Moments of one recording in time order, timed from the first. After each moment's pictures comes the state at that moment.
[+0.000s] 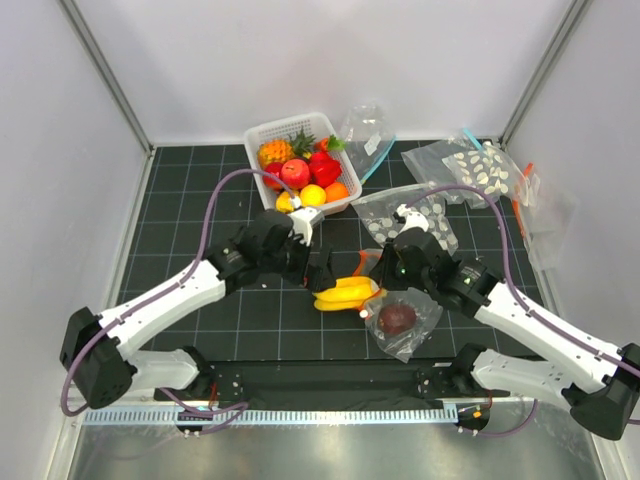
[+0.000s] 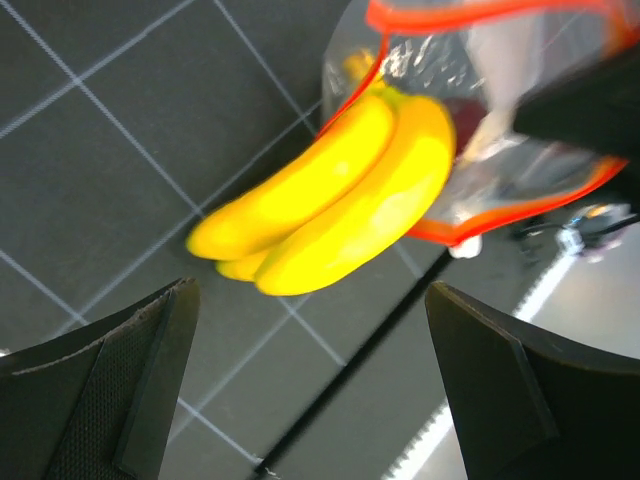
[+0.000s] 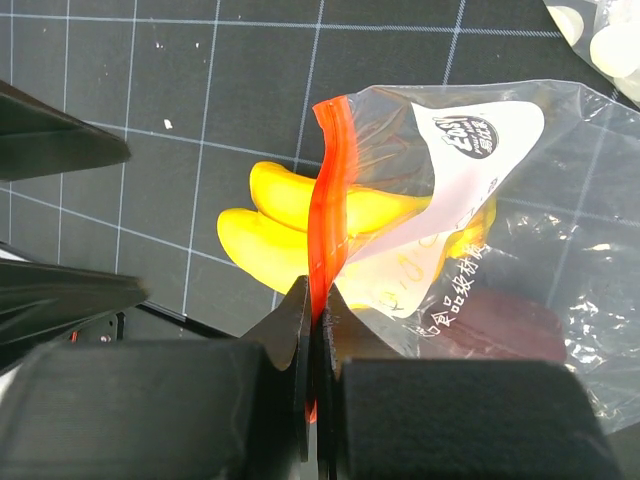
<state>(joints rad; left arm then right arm) -0.79 1.26 1.04 -0.48 0.23 -0.39 0.83 0.97 0.91 -0.66 0.18 0.73</state>
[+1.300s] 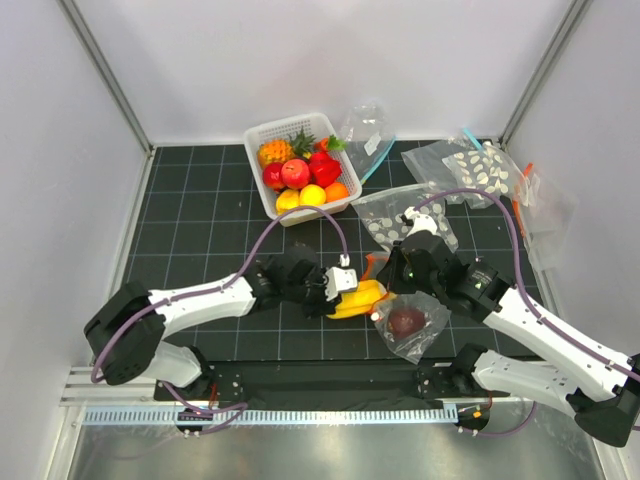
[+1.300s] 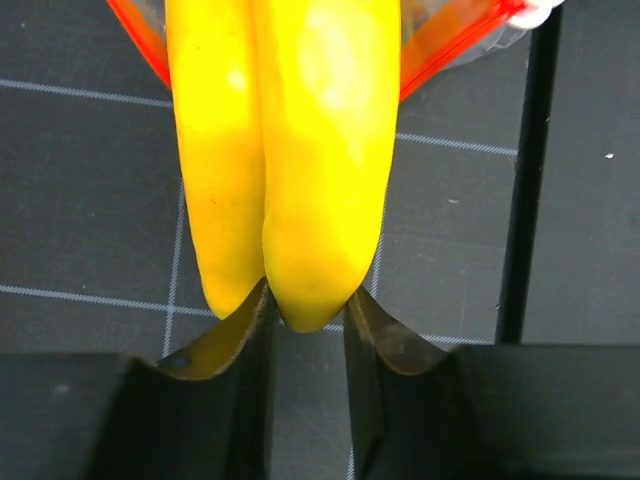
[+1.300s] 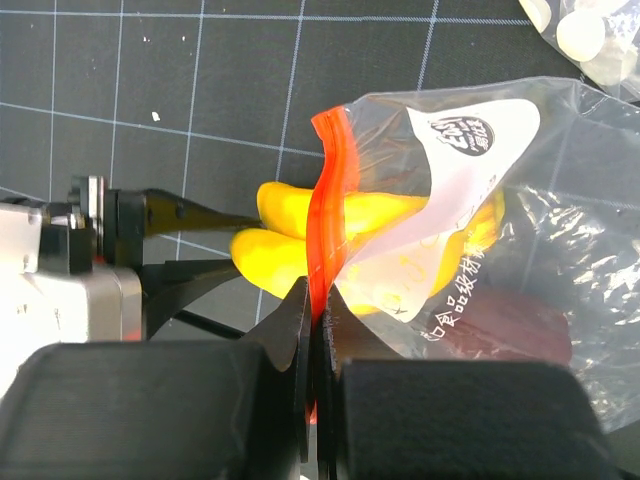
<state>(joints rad) -0.92 1.40 0.75 -0.11 0.40 0.34 0.83 0.91 0.91 -0.73 0.20 0.73</state>
